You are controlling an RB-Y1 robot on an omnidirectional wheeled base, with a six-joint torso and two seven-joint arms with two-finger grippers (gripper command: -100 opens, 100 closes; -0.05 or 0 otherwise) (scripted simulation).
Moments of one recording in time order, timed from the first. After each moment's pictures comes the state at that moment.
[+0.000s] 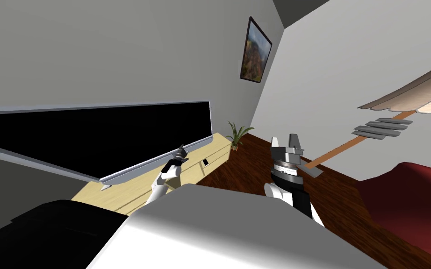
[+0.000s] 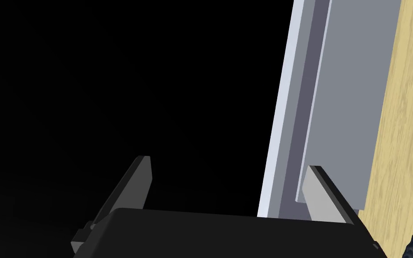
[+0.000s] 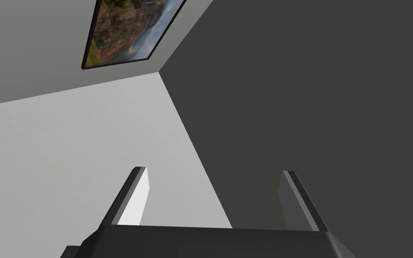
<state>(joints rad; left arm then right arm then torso) 0.24 0.31 0.20 -1.68 0.47 0.07 0.07 0.47 -0.03 -0.03 -2.28 -0.06 -0.51 -0.02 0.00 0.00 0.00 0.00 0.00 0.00</state>
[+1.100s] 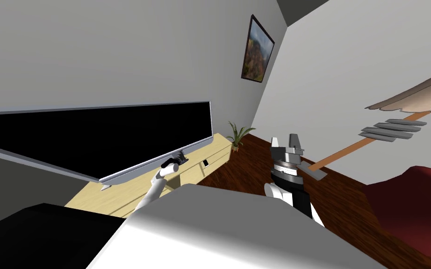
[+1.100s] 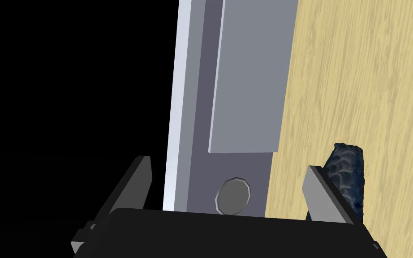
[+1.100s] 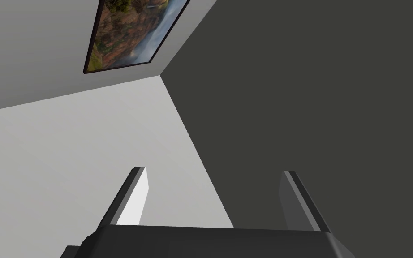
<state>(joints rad) 0.11 0.40 0.24 -1.39 0.58 0.29 0.07 0.47 -0.03 -0.03 -2.28 -0.06 -0.51 -0.02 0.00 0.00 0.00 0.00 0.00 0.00</state>
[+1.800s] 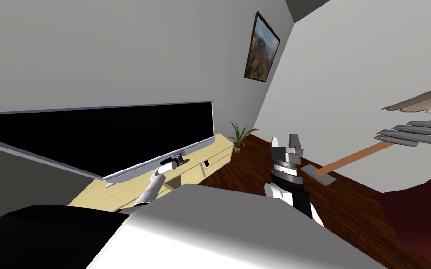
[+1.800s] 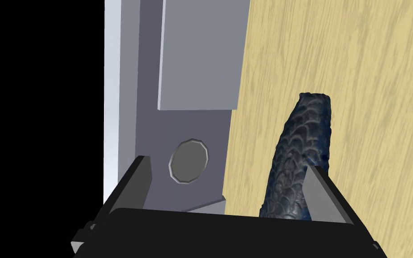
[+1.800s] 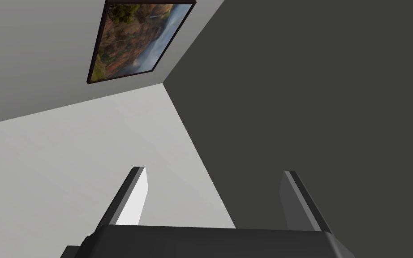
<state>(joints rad) 0.02 0.46 0.27 -1.22 0.63 0.45 0.07 0.47 -0.03 -0.03 -2.28 -0.06 -0.51 -0.02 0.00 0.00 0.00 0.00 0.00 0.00</state>
